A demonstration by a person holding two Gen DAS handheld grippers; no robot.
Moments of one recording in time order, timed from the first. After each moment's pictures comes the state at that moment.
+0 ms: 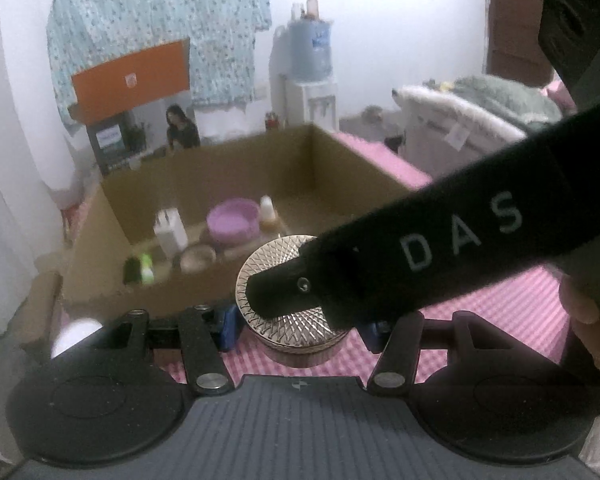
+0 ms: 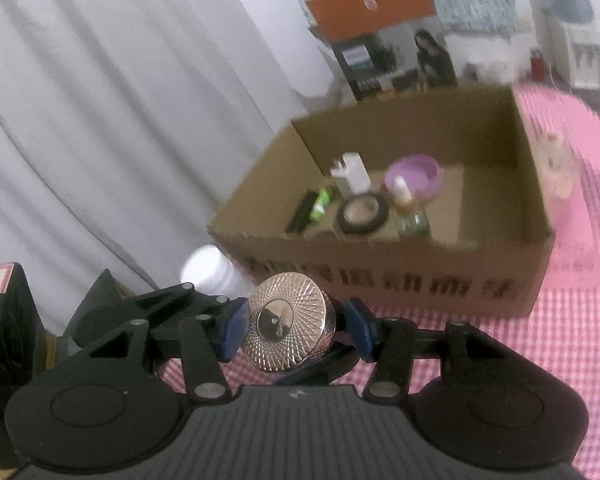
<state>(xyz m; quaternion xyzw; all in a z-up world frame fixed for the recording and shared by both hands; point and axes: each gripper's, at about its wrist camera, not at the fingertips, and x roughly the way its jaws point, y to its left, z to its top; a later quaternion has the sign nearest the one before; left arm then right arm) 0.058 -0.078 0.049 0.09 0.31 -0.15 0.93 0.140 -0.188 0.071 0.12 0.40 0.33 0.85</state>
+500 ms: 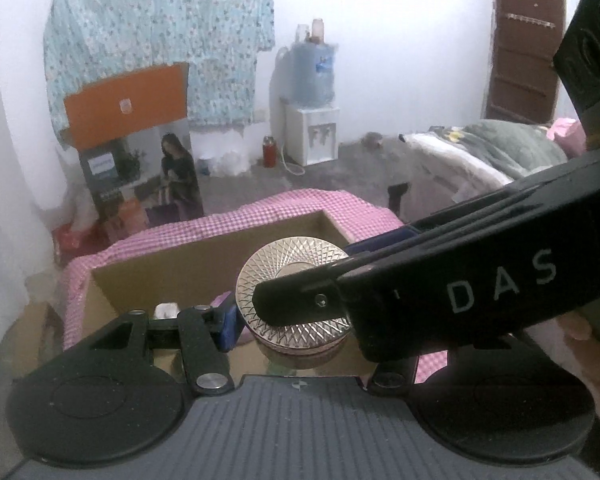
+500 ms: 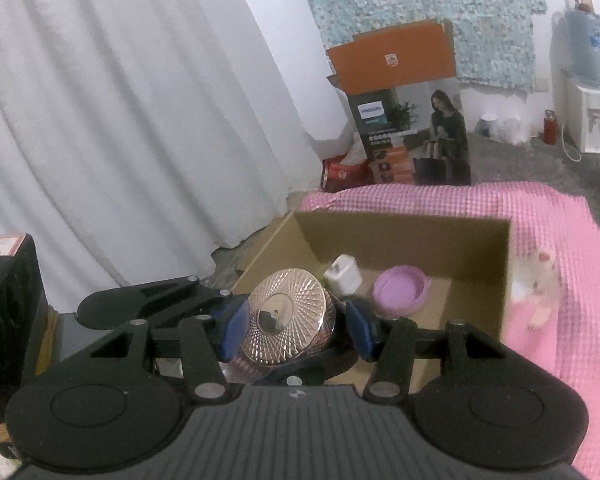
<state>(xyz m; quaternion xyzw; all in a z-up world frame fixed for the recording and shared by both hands) 0.150 -0.090 0.106 0.06 0.31 -0.16 0.94 0.229 -0.202 0.135 0.09 0.37 0.34 0.86</state>
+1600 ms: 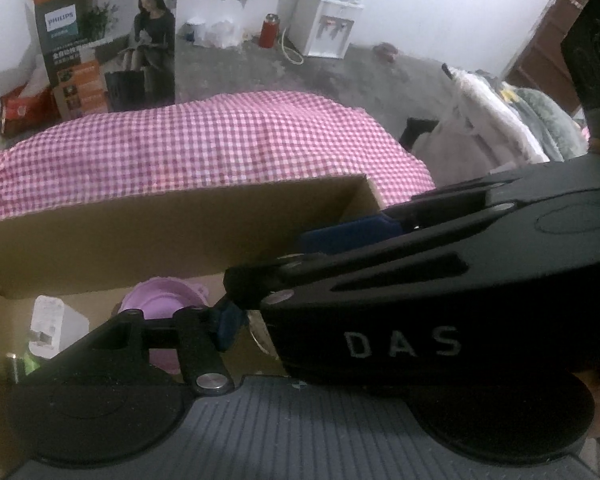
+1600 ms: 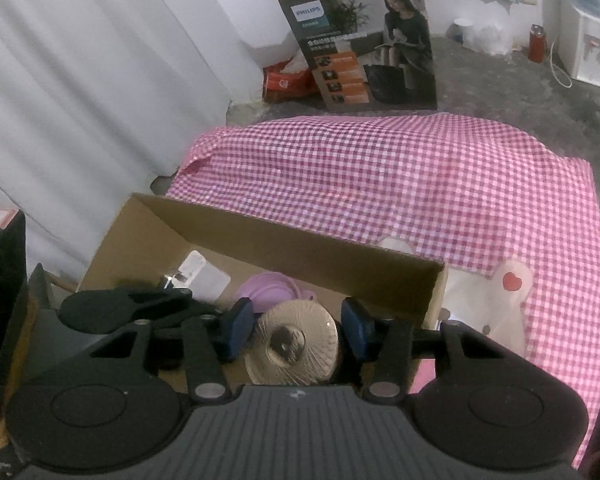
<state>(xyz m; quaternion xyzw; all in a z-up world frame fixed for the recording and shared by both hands) 0.316 -0.103 0.033 -0.04 0.49 -0.17 0.86 0.412 -0.203 0.051 0.04 0.51 0.31 0.80</state>
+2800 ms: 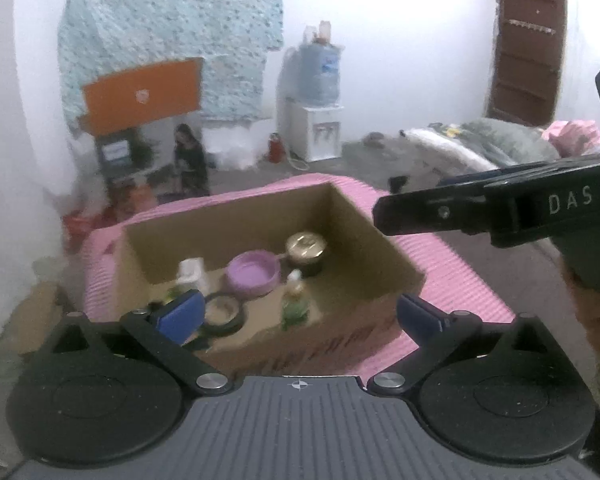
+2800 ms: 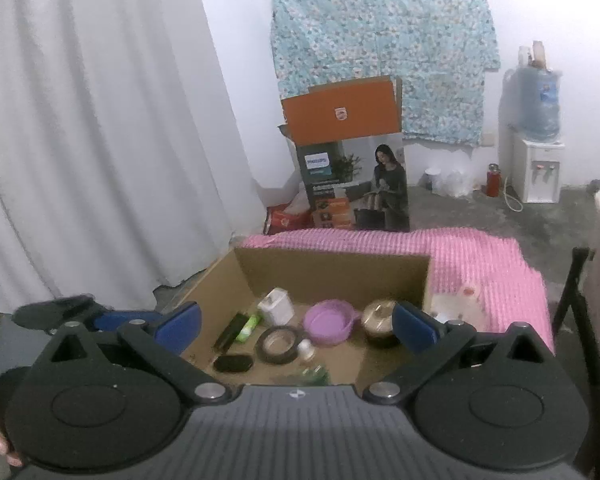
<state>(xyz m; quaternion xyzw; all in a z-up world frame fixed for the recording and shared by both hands) 0.072 -0.048 0.101 0.06 0.30 -0.14 0.94 0.150 -0.224 0.143 0.06 0.29 0.27 0.92</state>
